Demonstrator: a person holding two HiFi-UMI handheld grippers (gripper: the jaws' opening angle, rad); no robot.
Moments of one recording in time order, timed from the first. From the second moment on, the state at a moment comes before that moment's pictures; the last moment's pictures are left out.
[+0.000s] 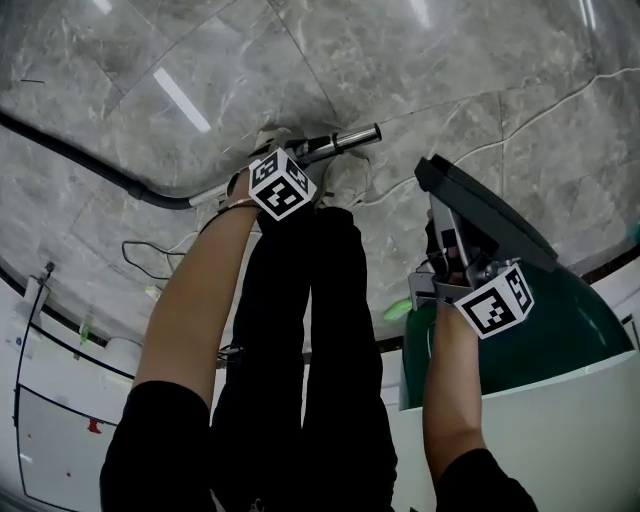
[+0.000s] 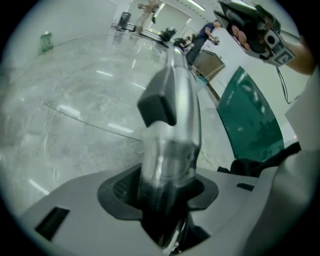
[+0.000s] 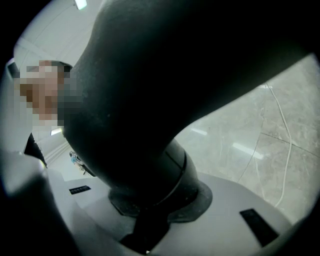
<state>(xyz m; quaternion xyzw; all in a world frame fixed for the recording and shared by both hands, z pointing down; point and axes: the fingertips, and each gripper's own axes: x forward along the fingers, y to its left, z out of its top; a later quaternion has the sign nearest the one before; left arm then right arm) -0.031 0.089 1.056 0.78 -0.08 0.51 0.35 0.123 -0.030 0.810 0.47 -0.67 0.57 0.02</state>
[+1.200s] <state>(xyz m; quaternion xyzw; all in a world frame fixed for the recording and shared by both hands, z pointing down) -0.030 -0.126 0.501 0.83 -0.43 0.20 0.30 0.124 -0.130 0.438 0.53 -0.76 0.38 -0.07</state>
